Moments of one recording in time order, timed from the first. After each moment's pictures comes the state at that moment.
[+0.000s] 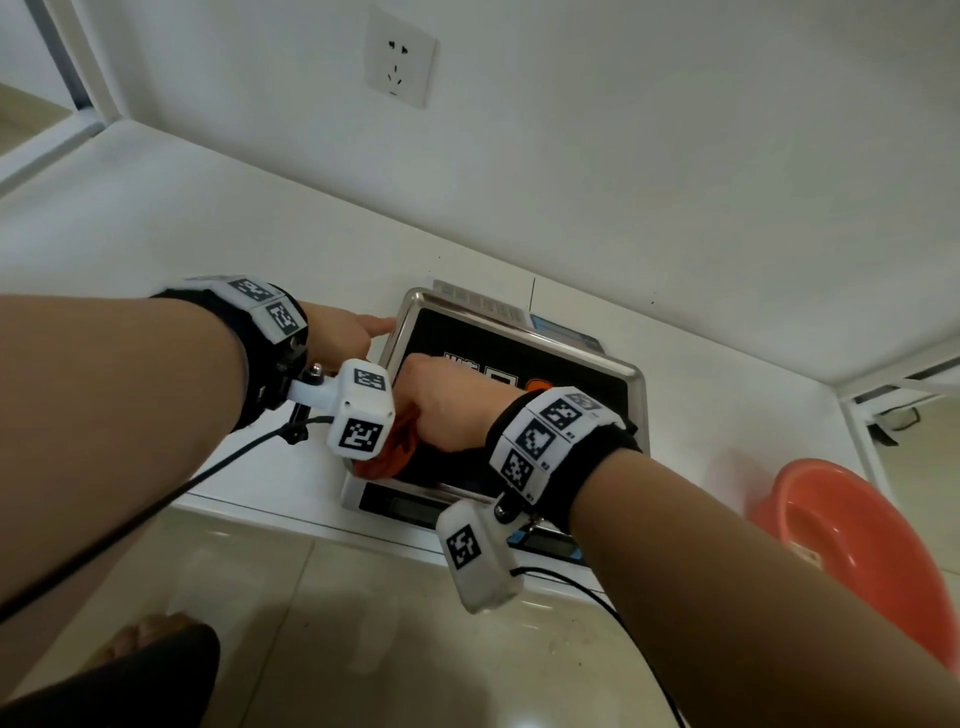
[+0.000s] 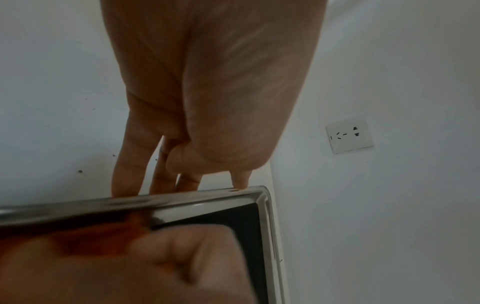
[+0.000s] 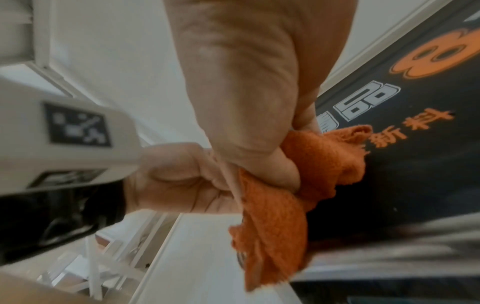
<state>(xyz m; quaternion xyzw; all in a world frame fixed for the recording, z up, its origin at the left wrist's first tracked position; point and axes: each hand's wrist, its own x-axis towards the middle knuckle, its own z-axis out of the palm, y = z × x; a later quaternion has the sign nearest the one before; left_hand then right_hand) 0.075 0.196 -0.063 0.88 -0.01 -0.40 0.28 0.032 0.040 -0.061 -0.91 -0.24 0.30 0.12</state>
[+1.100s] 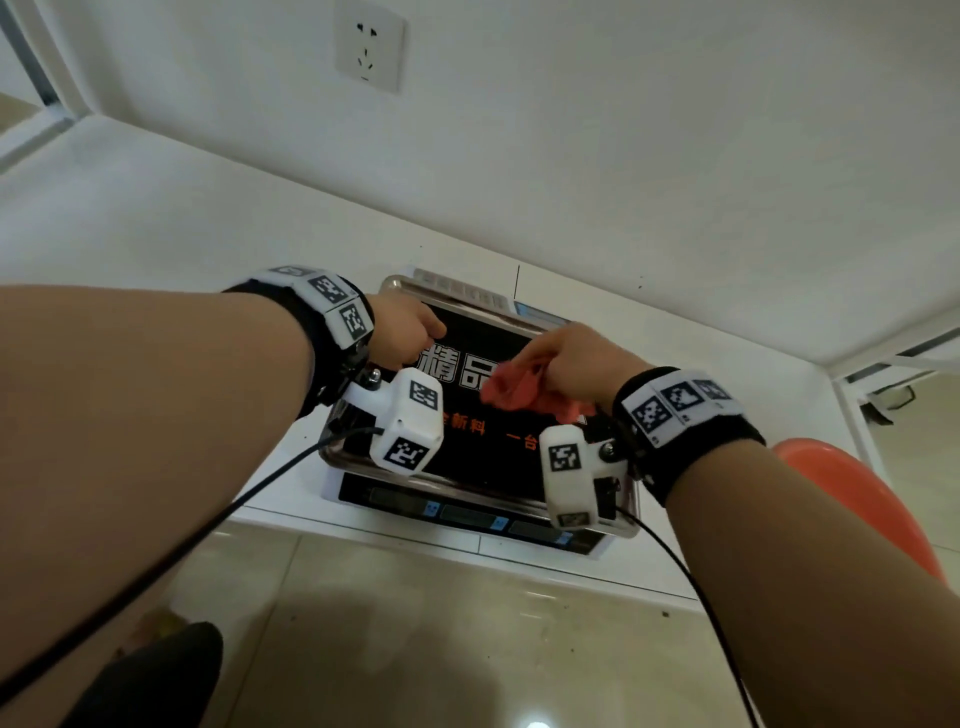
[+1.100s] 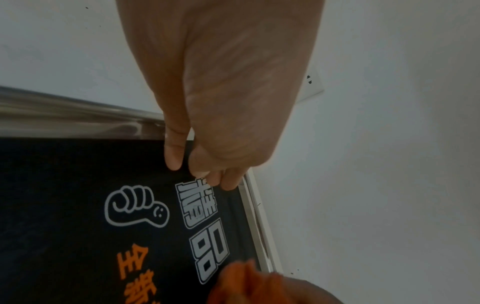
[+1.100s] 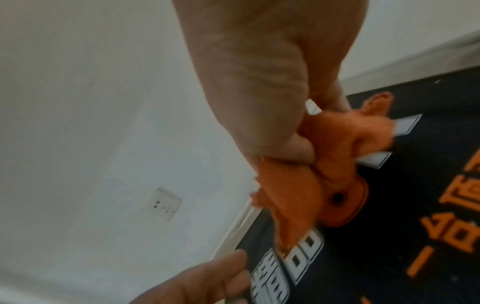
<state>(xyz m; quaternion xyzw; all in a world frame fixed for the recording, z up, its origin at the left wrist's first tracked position) 0.059 0.122 -0.038 0.89 -0.04 -0.33 0.32 0.040 -0.086 -0.034 -0.93 0.07 0.25 0.26</state>
